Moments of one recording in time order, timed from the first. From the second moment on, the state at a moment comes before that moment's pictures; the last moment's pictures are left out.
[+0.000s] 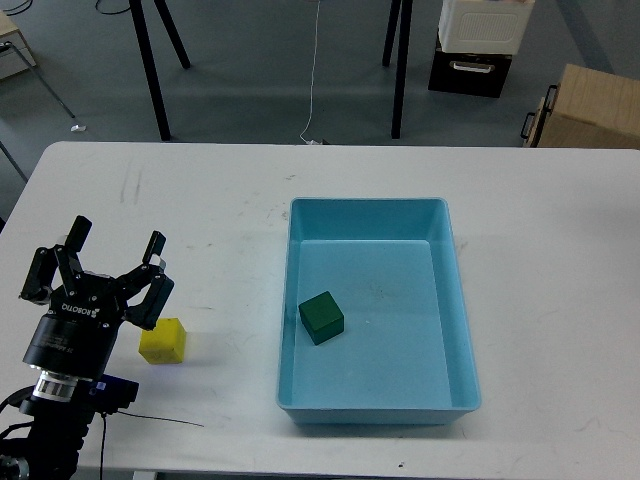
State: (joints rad) left arm 0.26 0.08 -1.42 -1.64 -0.39 -0.49 0.22; right arm 1.07 -0.88 0.70 0.78 0.61 0.49 -0.25
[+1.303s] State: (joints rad) left arm 0.24 0.06 -1.48 -1.65 -0.39 -0.49 0.18; right arm -0.47 -0.22 1.70 1.54 0.51 0.49 -0.23
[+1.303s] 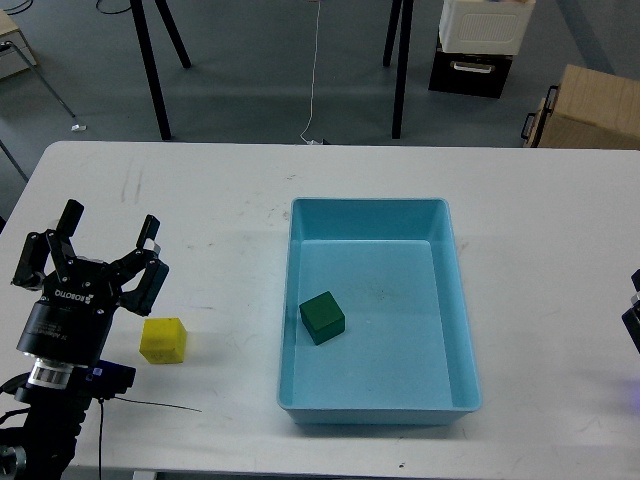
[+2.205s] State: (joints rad) left arm -0.35 1.14 -1.23 -1.63 0.07 -0.49 0.06; right arm -0.50 -0.27 1.69 1.55 0.50 0.49 -0.22
